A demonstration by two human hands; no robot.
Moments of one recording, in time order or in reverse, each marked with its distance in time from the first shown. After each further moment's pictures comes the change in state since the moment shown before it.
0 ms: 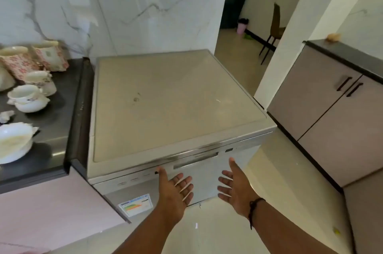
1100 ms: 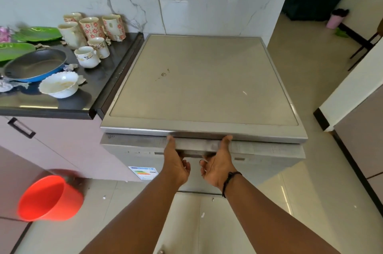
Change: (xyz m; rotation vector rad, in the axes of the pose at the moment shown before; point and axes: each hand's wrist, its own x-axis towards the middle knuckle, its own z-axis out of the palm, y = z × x) left_hand 0.023 -0.023 0.061 -0.284 0.345 0.275; right_hand 0.053 -0.029 0.018 0.073 -0.294 0.205
